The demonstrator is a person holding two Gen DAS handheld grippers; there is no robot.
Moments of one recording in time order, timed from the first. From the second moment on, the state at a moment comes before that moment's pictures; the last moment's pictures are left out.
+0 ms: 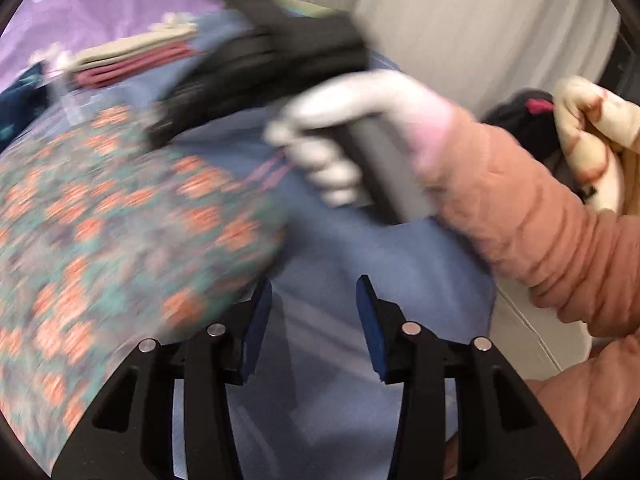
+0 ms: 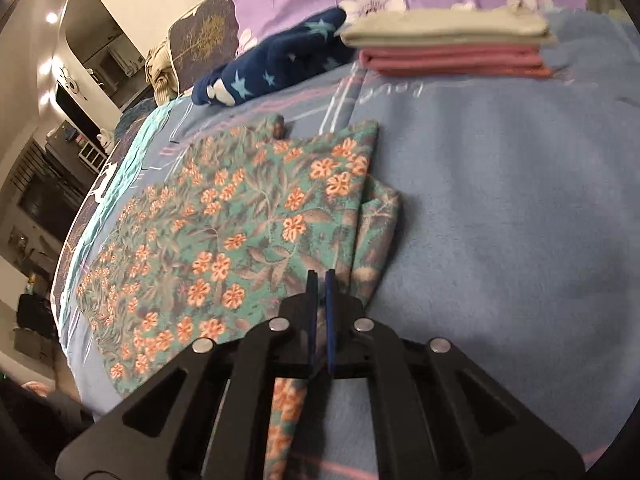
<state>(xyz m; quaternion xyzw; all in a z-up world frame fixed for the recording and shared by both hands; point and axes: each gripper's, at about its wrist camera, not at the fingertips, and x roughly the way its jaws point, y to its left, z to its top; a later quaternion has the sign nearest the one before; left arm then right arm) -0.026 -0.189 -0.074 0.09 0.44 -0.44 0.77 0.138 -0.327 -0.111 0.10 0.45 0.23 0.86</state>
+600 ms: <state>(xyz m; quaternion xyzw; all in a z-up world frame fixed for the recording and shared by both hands) -0.088 0.209 -0.055 -0.18 0.34 0.00 0.92 0.111 -0.120 -0.057 -0.07 0.43 0.35 0.83</state>
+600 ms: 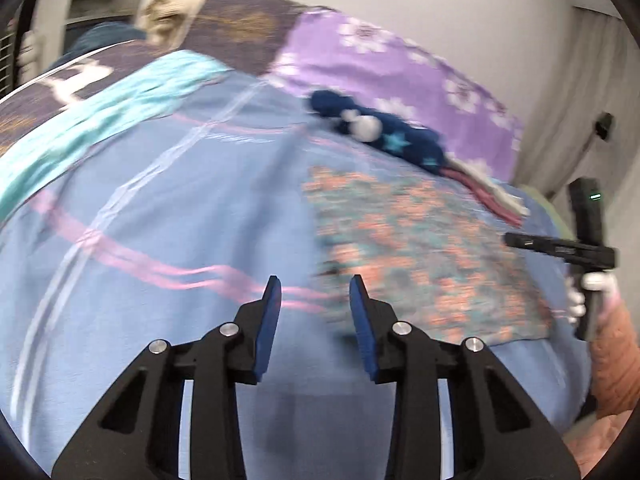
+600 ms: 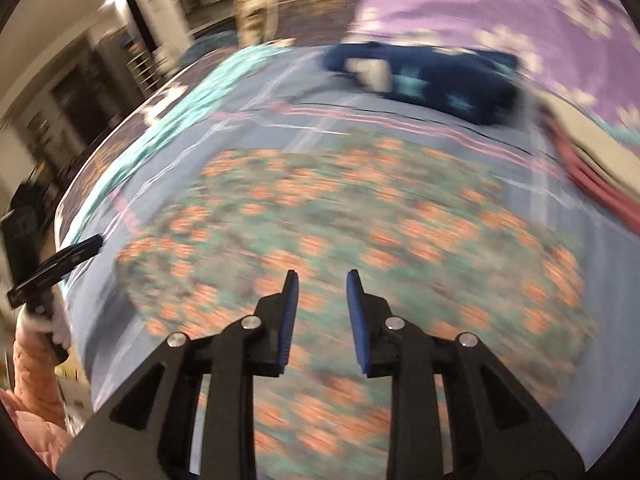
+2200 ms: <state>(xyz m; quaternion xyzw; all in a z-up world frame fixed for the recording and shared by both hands) -0.030 0.219 -0.095 -0.08 0.44 -0.23 0.86 0.158 0.096 -0.065 -0.15 0.43 0.40 0.79</state>
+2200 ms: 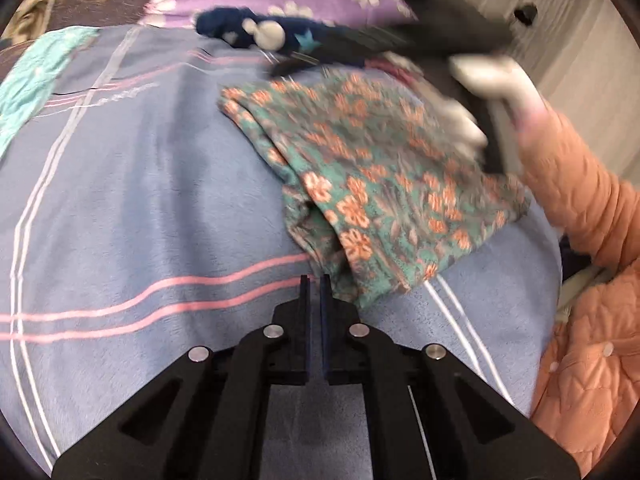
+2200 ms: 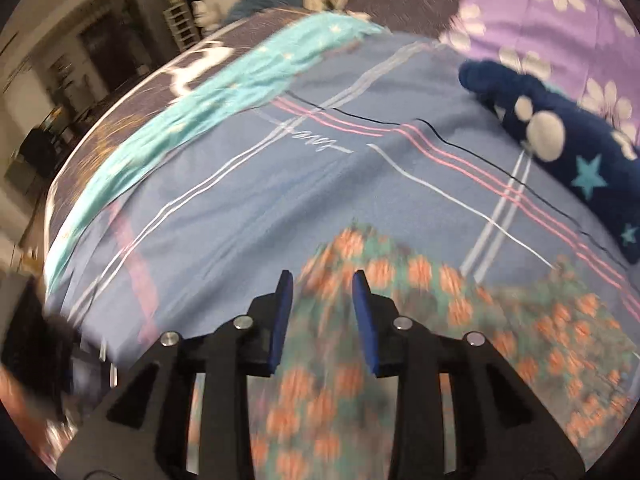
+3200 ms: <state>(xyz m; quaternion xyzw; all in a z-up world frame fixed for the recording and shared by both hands) 0.008 0.261 -0.092 -0.24 0.39 -0.17 0.88 -0.099 0.086 -0.142 -0.51 0.12 0.37 0.76</state>
